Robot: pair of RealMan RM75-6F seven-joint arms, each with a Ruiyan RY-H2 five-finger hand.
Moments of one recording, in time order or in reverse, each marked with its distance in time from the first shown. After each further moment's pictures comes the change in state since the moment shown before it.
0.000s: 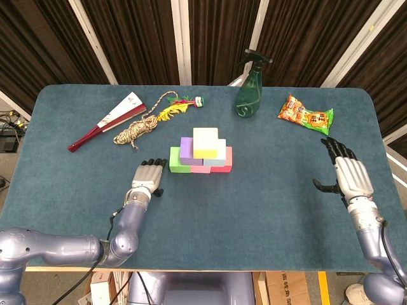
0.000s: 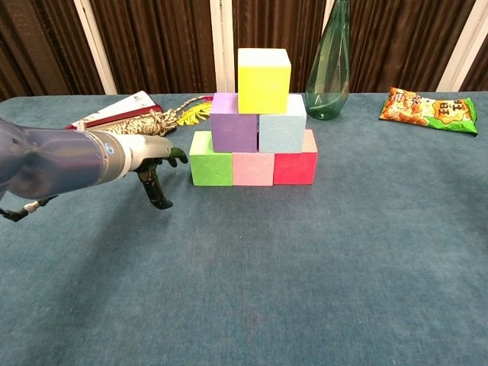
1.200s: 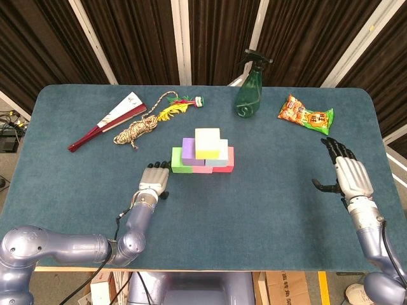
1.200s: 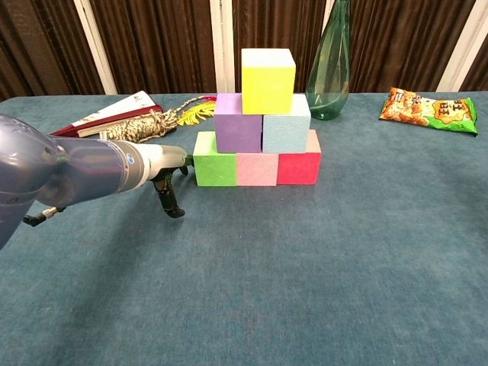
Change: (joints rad) left arm -0.044 -0.040 0.012 0.036 -0.030 -0.024 0.017; right arm -0.025 -0.001 0.040 0.003 -0.004 -0.035 0.015
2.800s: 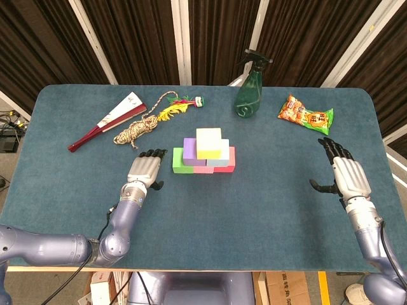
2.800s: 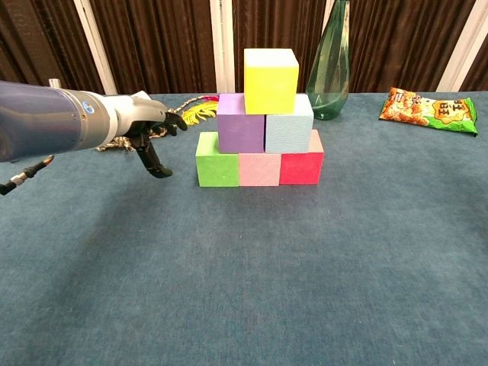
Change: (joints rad) left arm 0.041 0.162 -0.034 -0.205 0.085 0.079 -0.094; right arm -0.011 0.002 0.017 -0.018 -0.013 -0.011 -0.001
